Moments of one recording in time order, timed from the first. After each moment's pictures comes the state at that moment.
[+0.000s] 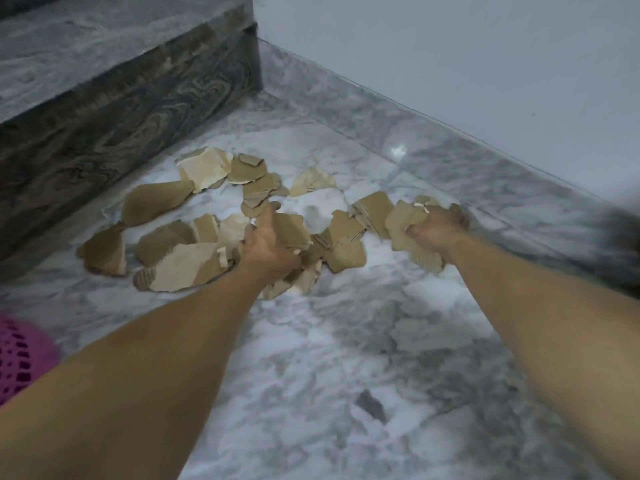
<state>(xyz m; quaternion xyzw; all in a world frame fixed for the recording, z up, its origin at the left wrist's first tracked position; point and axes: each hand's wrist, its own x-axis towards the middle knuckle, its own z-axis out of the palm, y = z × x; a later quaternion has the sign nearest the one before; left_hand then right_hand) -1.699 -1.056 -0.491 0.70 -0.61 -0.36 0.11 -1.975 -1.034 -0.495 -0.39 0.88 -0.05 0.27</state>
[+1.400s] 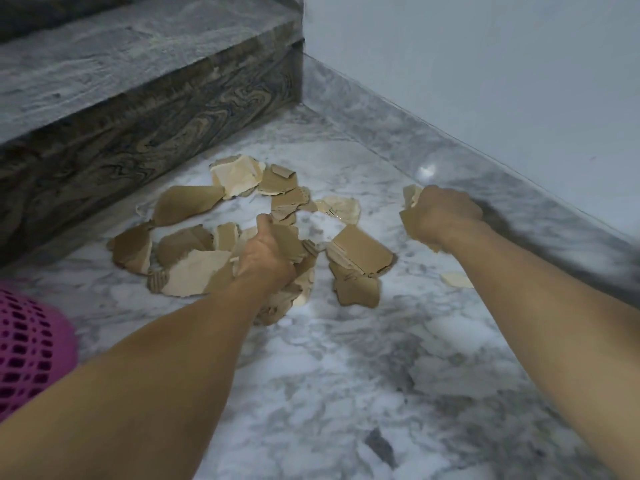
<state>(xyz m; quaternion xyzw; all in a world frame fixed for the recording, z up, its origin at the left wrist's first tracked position) -1.677 -1.067 -0.473 0.76 -0.57 -0.30 0.08 -1.922 -1.088 -0.428 -0.52 0.84 0.06 0.12</state>
